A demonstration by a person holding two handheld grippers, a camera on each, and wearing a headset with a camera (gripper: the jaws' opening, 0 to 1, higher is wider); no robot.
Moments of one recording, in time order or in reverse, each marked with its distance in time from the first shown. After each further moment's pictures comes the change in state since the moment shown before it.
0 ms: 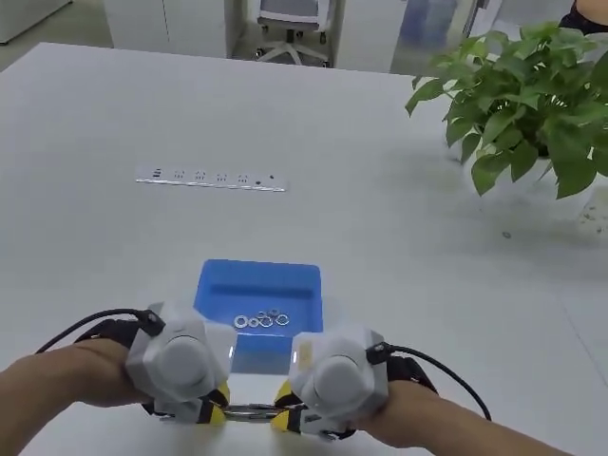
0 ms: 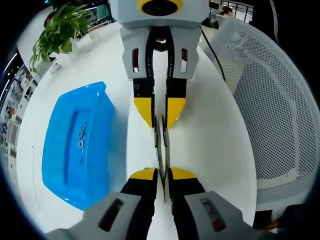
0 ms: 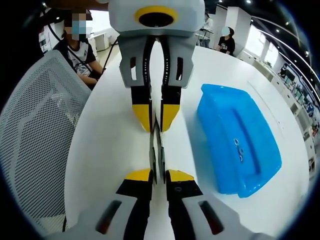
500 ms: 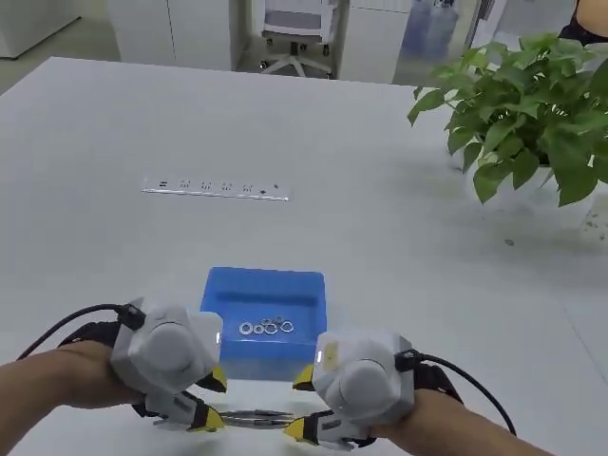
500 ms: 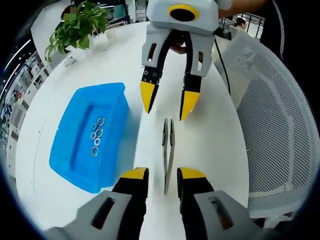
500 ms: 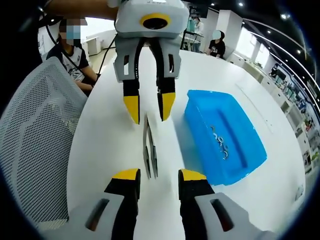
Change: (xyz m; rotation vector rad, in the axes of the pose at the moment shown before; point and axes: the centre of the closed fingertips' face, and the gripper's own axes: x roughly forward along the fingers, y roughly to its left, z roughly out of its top) left arm -0.026 0.005 0.001 -0.129 -0.065 0.057; right arm -0.031 -0.011 0.002 0.049 -0.049 -0.106
